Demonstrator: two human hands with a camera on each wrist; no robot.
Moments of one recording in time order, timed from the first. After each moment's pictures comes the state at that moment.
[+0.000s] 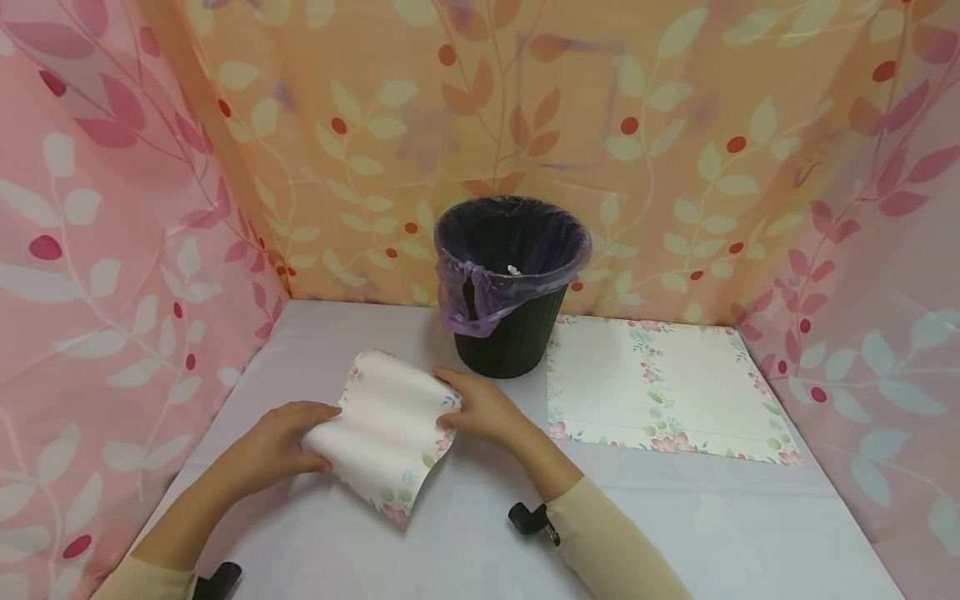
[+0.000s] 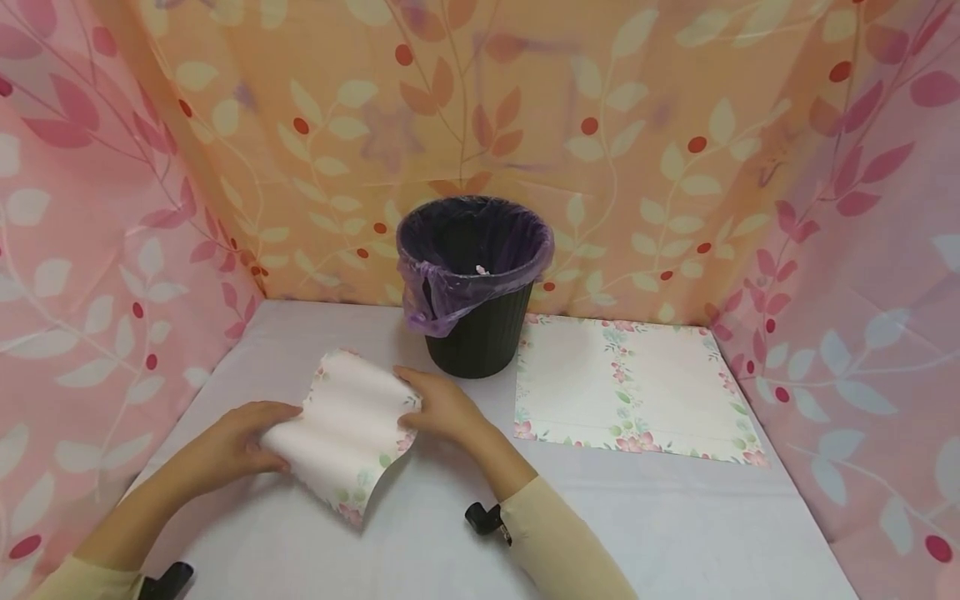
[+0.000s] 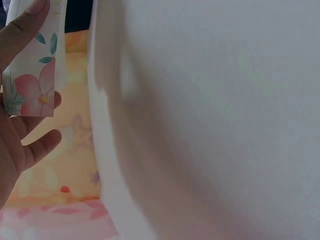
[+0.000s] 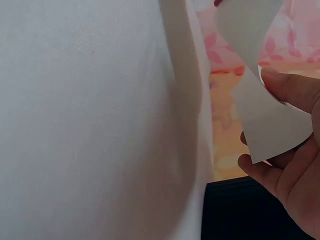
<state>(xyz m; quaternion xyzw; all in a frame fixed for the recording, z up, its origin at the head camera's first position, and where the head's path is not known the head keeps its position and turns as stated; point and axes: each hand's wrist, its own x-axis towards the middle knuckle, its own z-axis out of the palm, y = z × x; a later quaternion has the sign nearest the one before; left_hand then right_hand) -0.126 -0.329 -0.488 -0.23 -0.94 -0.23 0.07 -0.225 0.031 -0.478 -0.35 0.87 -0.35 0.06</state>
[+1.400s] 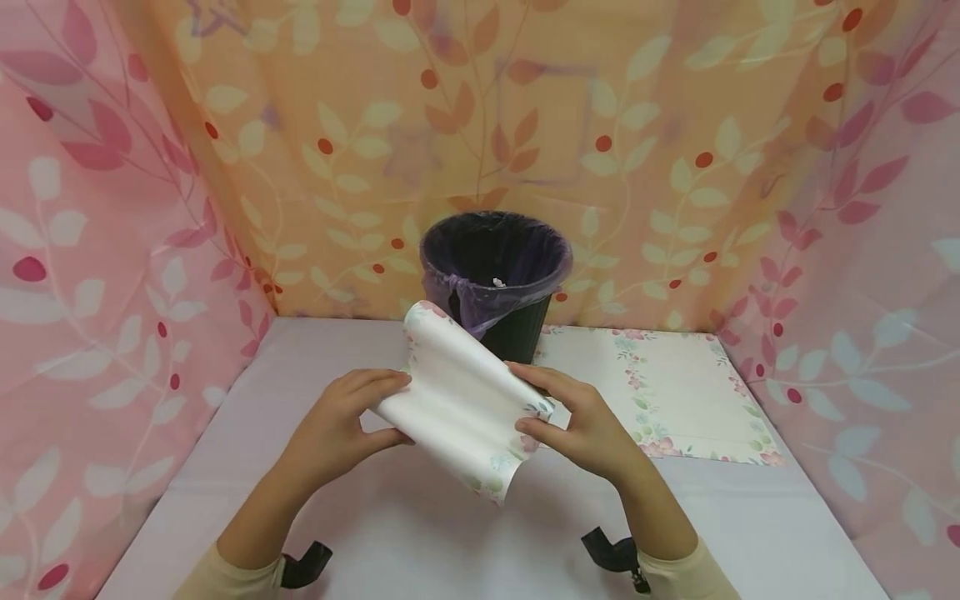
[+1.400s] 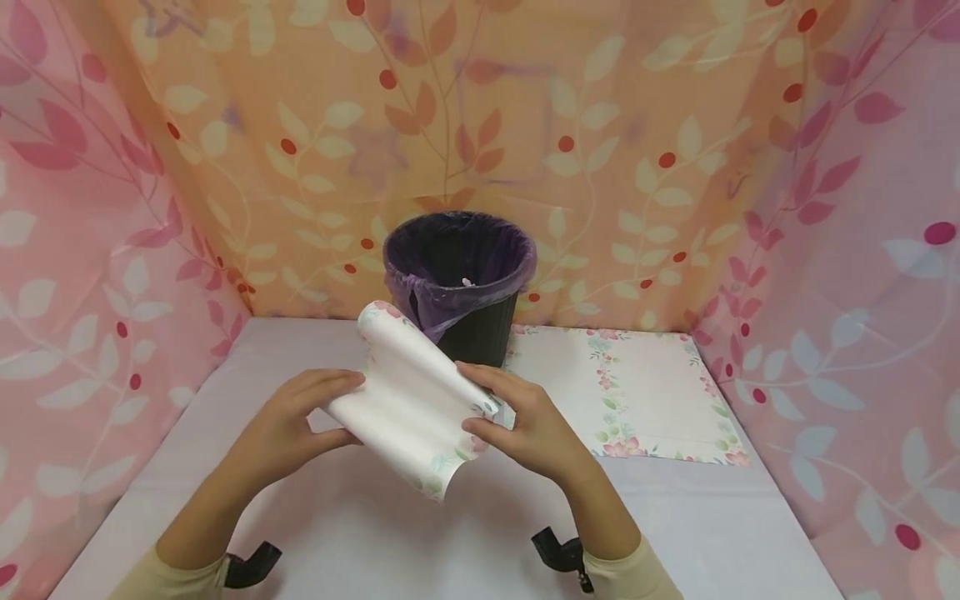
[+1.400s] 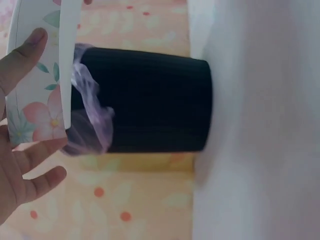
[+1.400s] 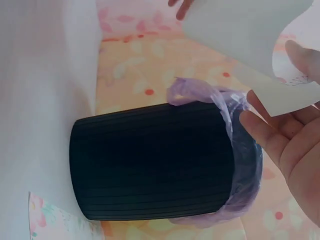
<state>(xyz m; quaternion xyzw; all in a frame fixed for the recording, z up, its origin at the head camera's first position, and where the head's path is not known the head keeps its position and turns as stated) -0.136 -0.199 -0.405 -0.31 -0.86 -0.31 0.25 -0.152 0.158 -0.381 -0.41 0.77 -0.47 -0.09</state>
